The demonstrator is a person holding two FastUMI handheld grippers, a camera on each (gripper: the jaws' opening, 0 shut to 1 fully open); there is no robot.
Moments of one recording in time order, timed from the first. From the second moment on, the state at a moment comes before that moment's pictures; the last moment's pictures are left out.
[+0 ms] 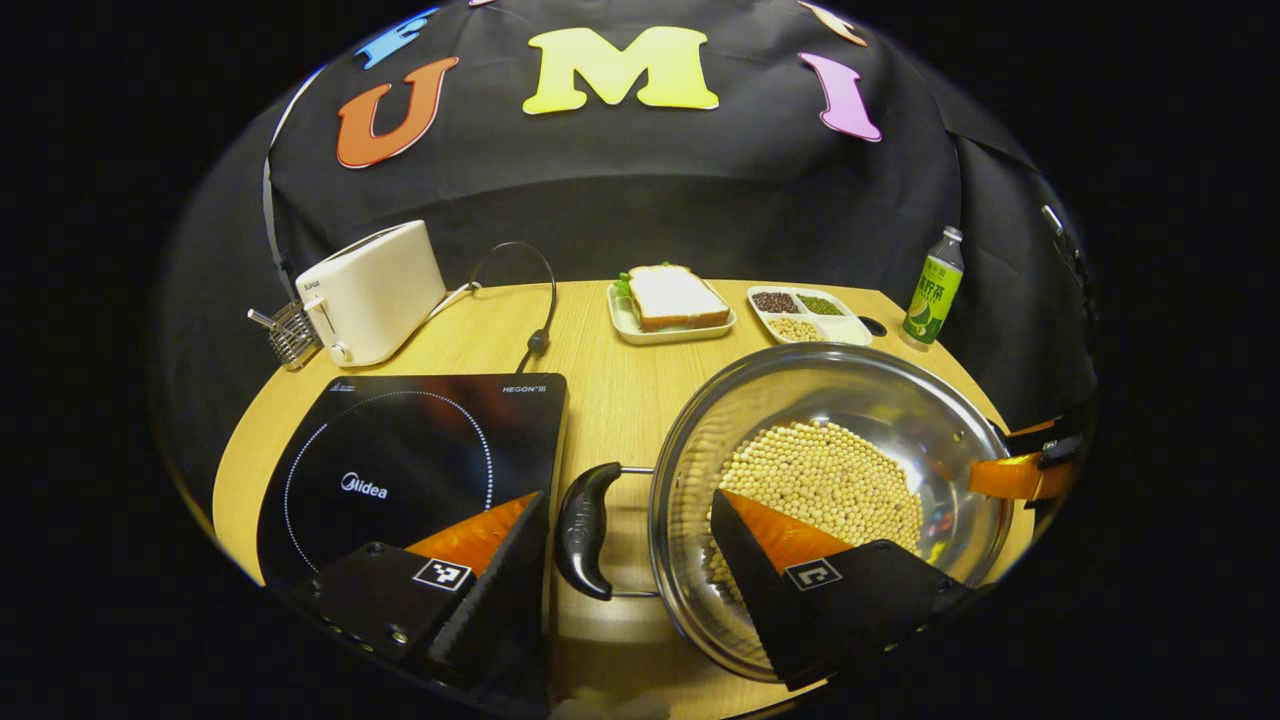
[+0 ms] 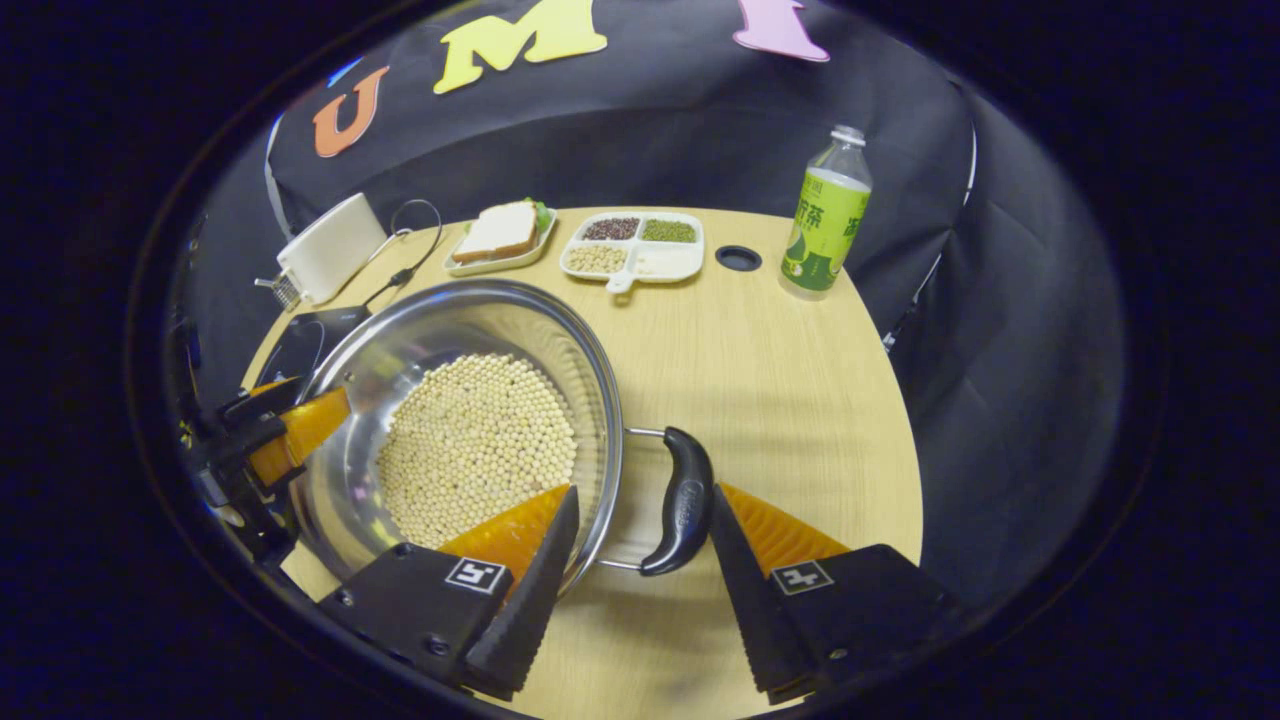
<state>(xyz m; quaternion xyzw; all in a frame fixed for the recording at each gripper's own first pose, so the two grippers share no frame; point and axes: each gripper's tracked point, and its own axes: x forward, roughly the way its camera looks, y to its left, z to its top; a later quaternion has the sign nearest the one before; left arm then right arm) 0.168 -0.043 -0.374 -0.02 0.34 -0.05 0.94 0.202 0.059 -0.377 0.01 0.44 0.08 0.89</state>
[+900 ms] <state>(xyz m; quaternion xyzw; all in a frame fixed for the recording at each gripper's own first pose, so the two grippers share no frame) 0.160 -0.032 -0.390 -0.01 0.42 -0.03 0.91 0.207 0.056 -0.378 0.03 0.47 0.04 0.88</state>
